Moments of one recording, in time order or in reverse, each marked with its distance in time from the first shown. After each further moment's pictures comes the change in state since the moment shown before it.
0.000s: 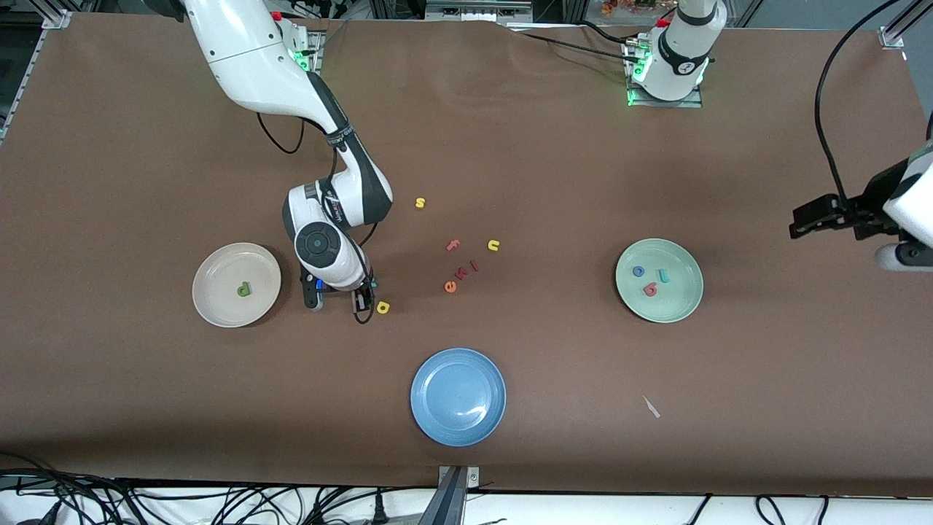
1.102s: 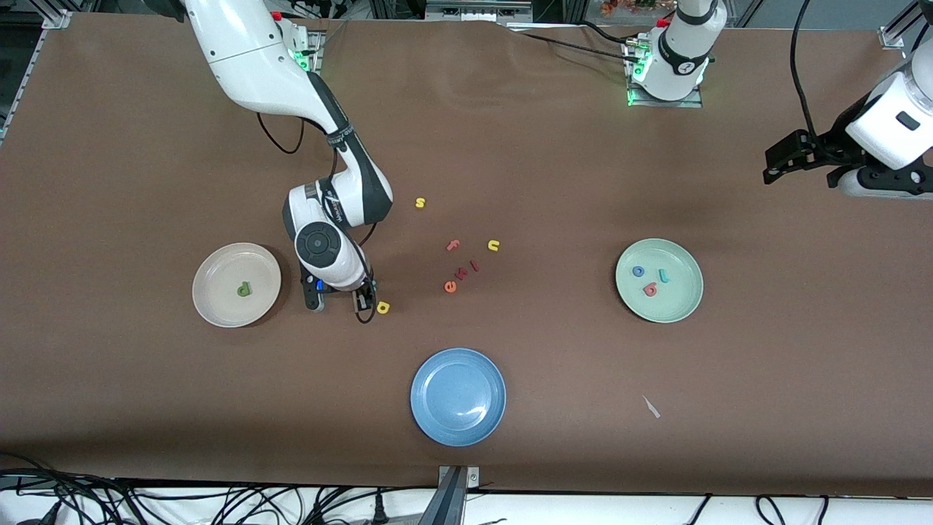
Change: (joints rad) left arm -0.092 -0.215 0.043 -0.258 -0.004 0.062 -0.005; right arm 0.001 0.001 0.000 0.000 0.000 0.002 -0.034
